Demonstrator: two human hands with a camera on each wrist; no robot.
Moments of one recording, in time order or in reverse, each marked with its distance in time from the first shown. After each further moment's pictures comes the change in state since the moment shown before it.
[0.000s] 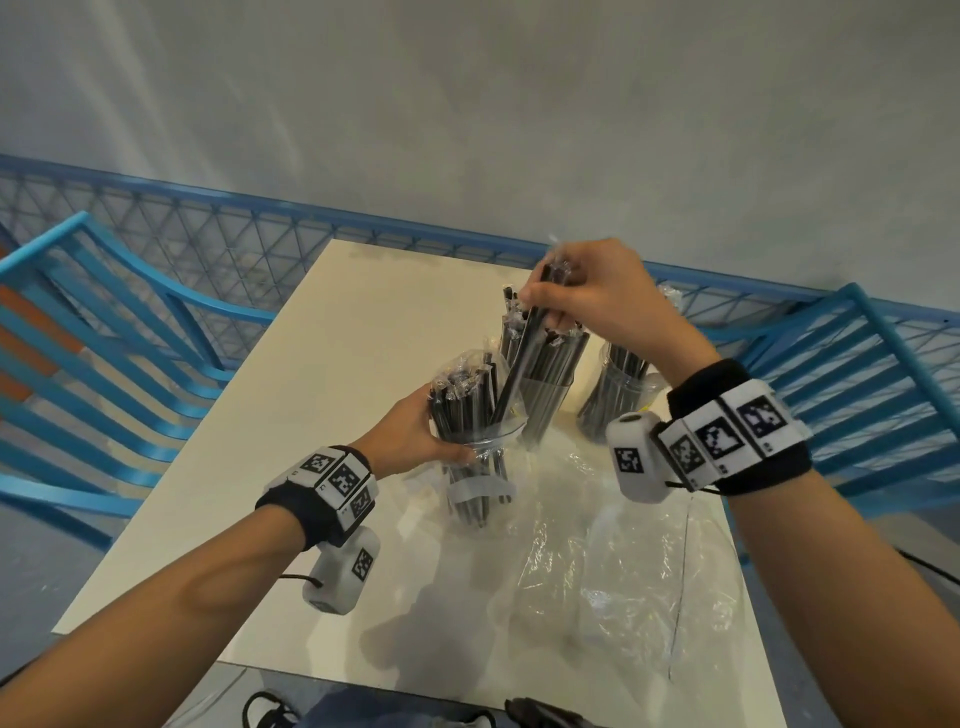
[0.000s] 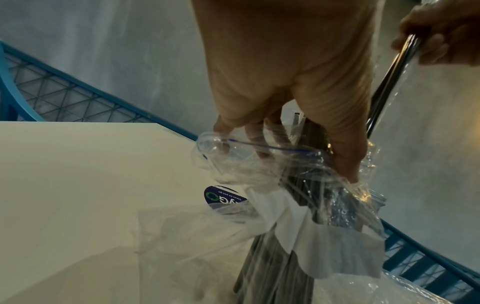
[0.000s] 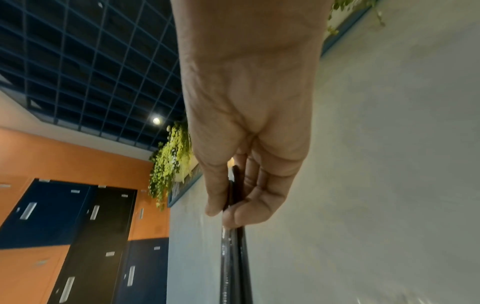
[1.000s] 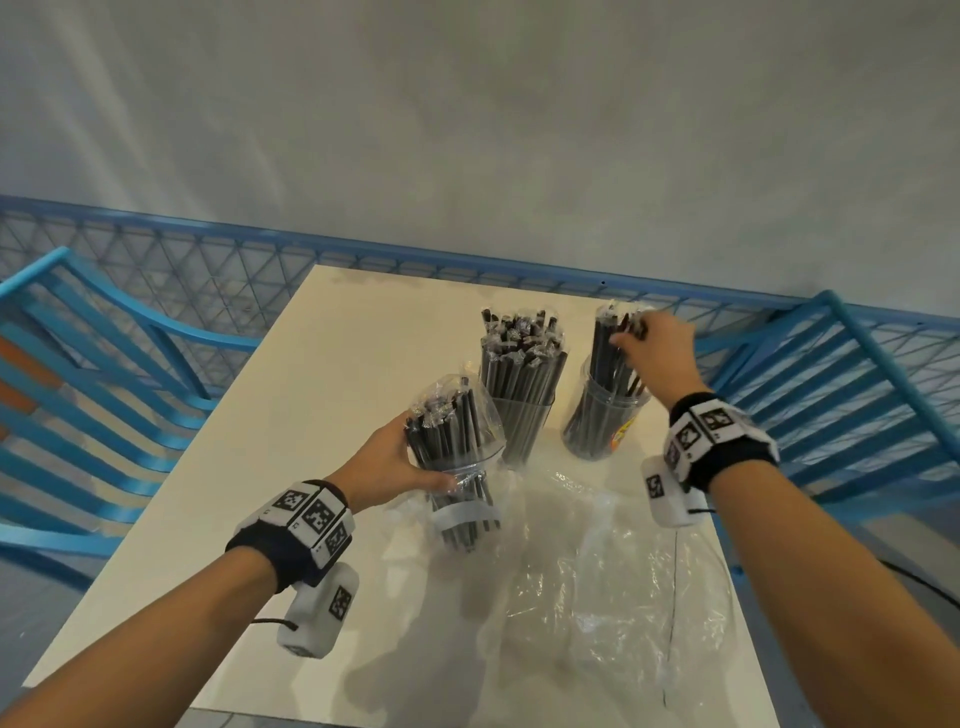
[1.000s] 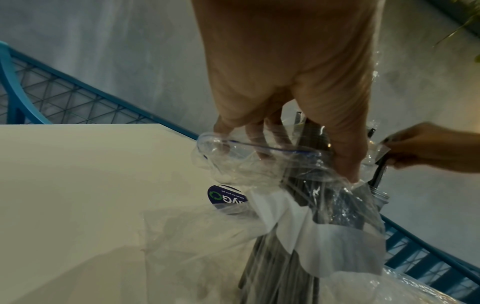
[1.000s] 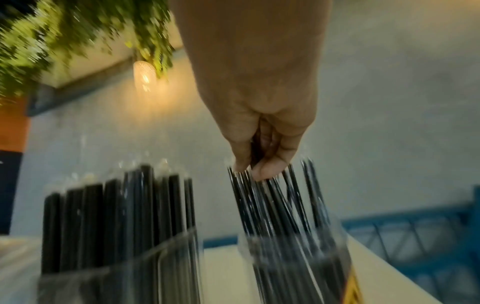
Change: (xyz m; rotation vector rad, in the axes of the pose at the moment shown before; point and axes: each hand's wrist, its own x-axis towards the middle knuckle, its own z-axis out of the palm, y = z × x) left_hand -0.005 0.001 -0.002 -0.020 -0.013 -0.026; right_hand 0.003 0.137 -0.030 -0.344 0.365 0.435
